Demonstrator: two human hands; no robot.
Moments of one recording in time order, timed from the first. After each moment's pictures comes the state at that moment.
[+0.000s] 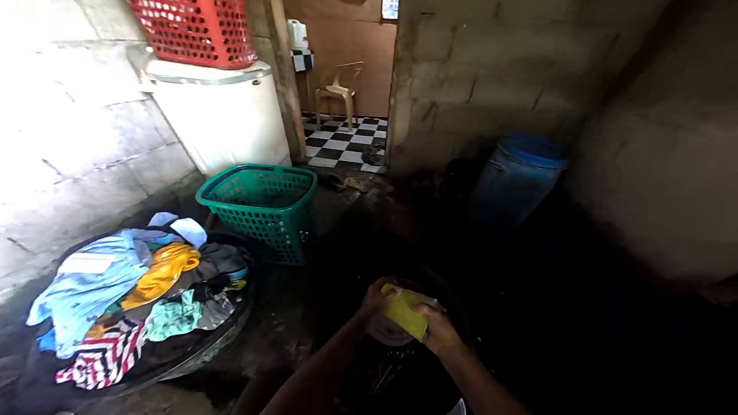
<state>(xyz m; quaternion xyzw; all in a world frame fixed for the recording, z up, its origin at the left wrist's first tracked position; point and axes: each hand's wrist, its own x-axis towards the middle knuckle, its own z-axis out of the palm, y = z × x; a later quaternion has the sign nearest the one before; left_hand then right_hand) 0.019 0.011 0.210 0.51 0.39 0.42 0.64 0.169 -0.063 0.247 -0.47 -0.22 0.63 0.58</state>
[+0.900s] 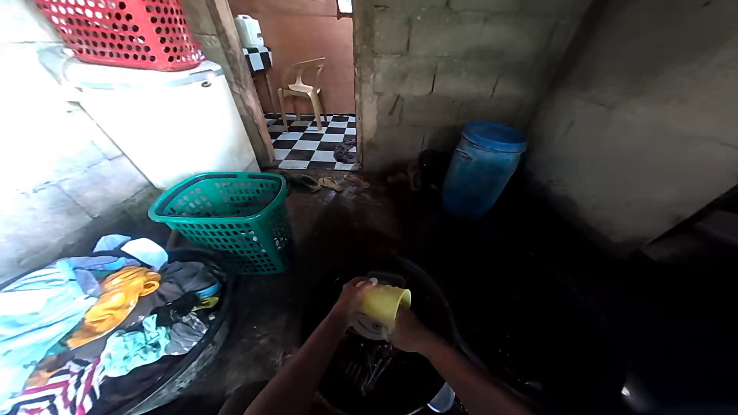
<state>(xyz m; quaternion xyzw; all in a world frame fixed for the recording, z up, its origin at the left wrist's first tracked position) 0.022 0.003 0.232 0.43 0.50 0.35 0.66 0.176 -0.083 0.267 -0.58 -0.71 0.37 0.14</state>
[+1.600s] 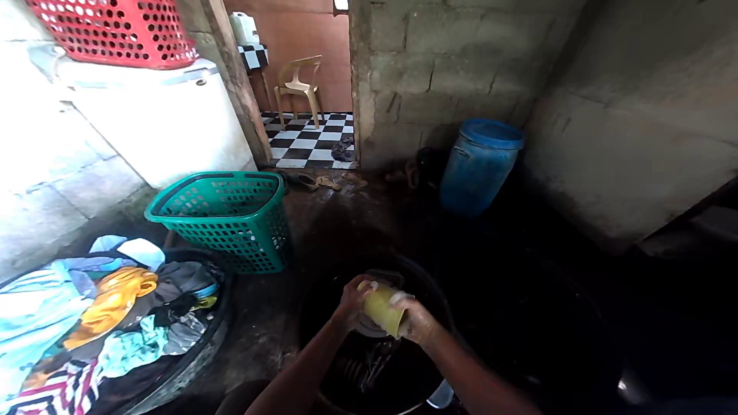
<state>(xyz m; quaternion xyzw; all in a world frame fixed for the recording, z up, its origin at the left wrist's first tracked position) 0.025 -0.005 0.214 0.48 0.41 0.44 0.64 0.180 -0.077 0.240 -0.42 -0.29 0.69 0.51</state>
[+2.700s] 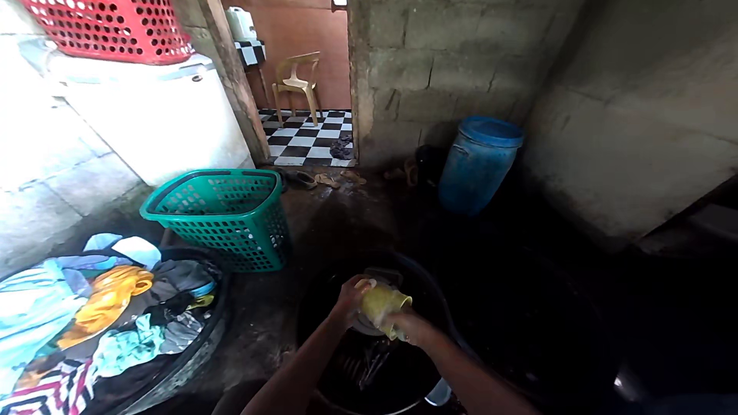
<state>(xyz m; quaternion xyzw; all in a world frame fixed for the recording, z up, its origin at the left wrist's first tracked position) 0.027 -0.004 0.221 0.46 0.46 0.41 0.64 0.176 -0.085 0.251 -0.53 -0.45 0.59 0.40</state>
